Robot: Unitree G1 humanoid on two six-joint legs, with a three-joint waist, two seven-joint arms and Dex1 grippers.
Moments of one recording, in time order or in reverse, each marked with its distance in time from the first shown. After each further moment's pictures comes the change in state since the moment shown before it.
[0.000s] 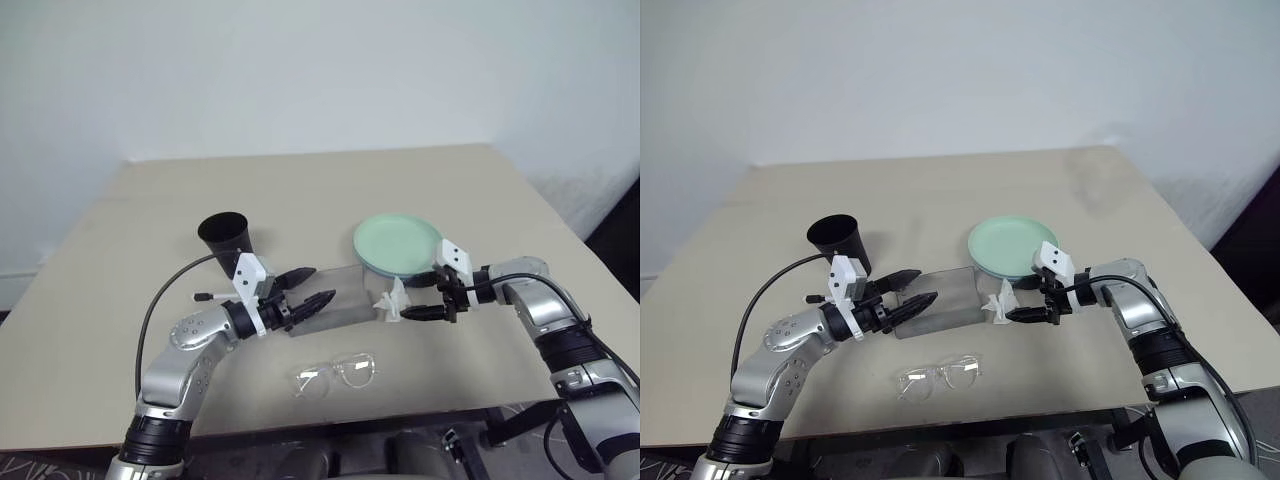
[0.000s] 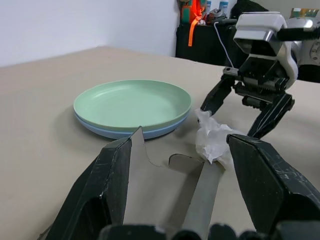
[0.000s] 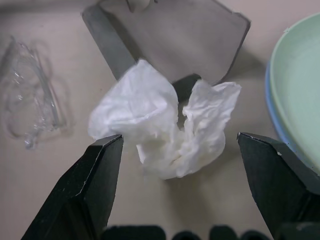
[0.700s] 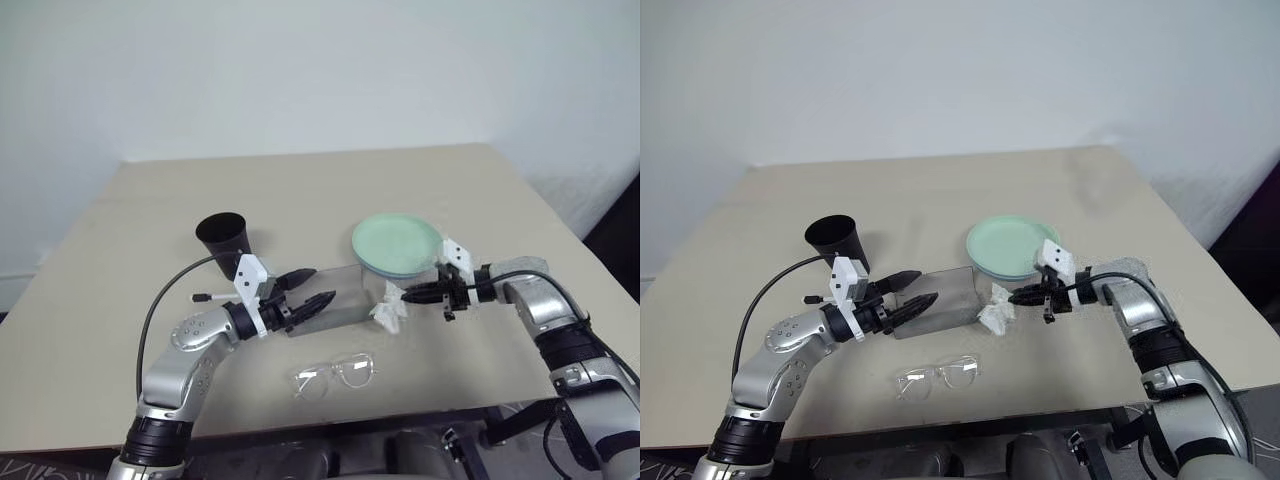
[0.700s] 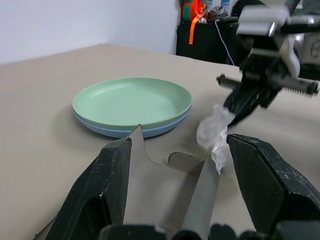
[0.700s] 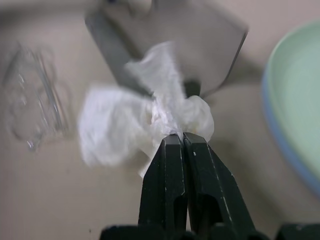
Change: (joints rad) left arm 0.004 -0.004 -0.003 0.000 0.012 -0.001 0.003; right arm -0.040 0.000 -0.040 0.026 0.062 -0.007 0.033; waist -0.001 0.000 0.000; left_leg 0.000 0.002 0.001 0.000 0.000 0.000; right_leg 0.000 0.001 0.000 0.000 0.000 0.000
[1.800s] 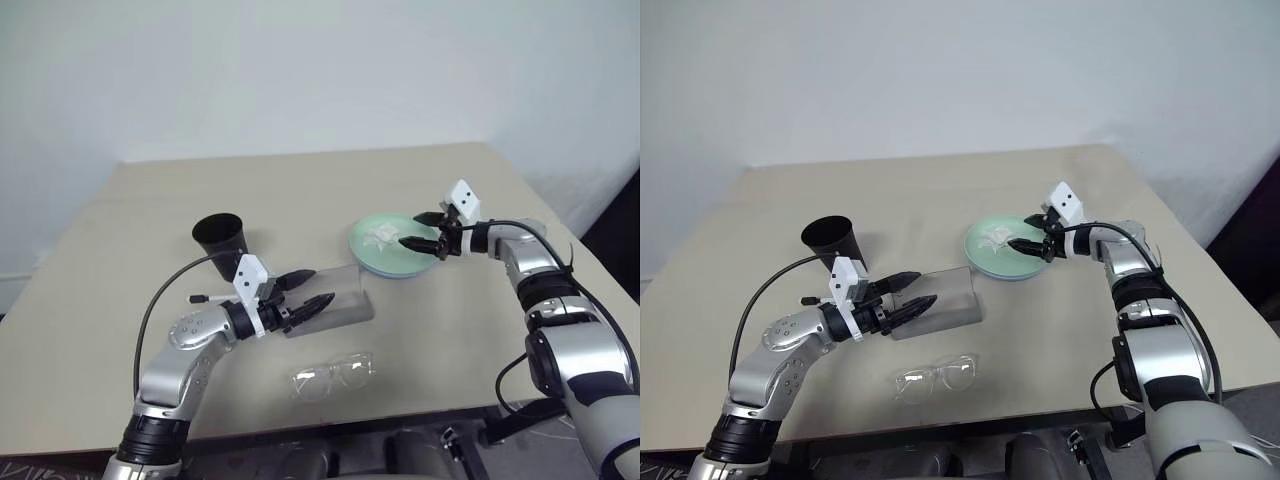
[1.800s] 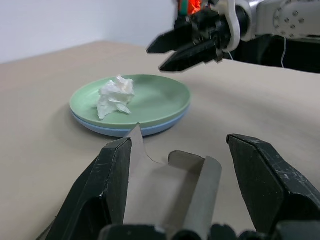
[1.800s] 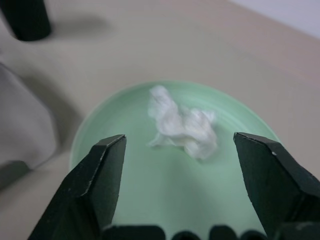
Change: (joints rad) left arm -0.014 0.044 -0.006 0.000 0.008 0.025 -0.047; right arm -0.295 0.117 -0.137 0.545 -0.072 -0.326 -0.128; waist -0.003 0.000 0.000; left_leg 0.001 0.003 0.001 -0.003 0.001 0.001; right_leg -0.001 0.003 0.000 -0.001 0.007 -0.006
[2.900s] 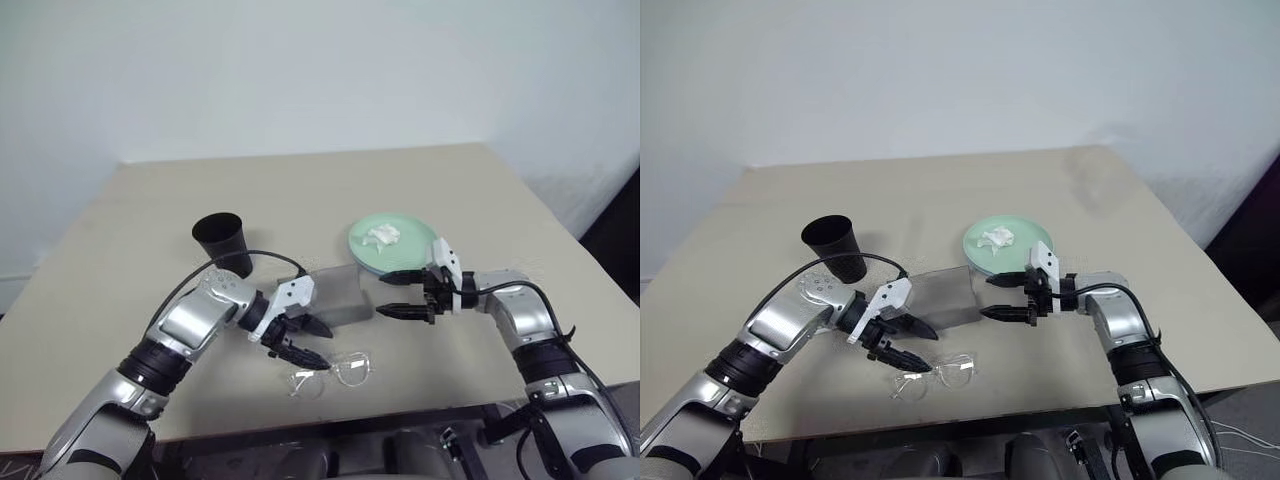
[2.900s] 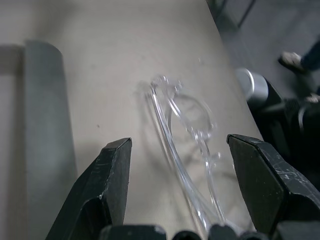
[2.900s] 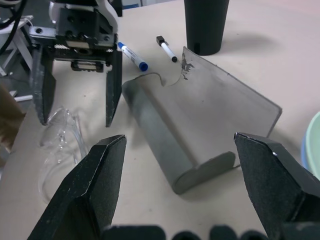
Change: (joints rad) left arm -0.394 0.225 -0.441 0.262 0.179 0.130 -0.597; right arm 0.417 0.033 0.072 -0.605 0.143 0.234 0.120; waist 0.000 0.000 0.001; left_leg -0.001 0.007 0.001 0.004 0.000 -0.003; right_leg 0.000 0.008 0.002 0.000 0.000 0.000
